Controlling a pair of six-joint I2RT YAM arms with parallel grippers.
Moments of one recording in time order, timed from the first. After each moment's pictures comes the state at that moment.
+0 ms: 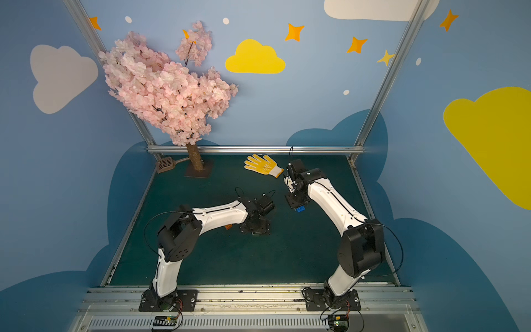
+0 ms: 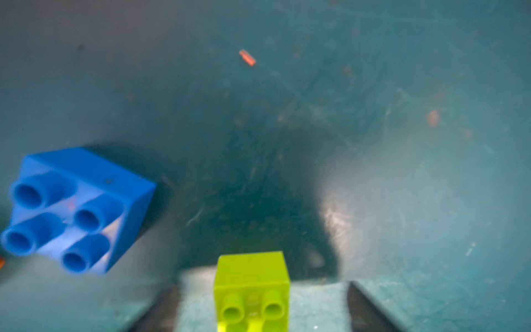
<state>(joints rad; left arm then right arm) -0.87 2.05 1.48 -0.84 -0.06 -0.82 0.46 1.64 1.45 -1.09 0.06 -0.04</state>
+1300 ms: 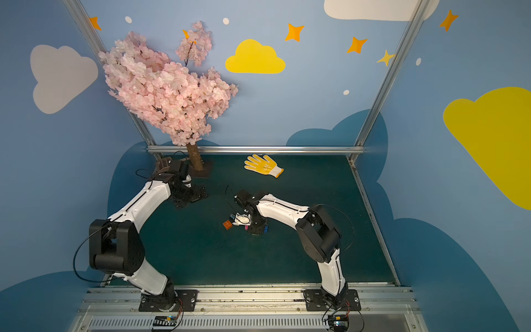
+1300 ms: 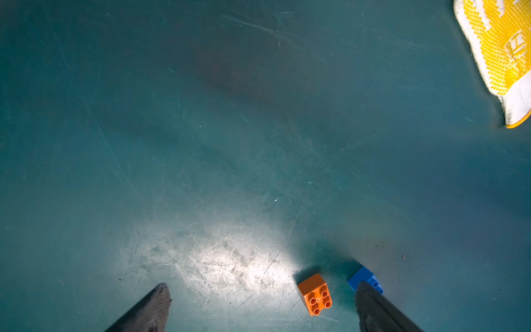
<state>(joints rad) -0.07 1.63 1.31 -0.89 0.13 -0.47 0.91 1.98 1.51 -0.99 0.02 -0.61</state>
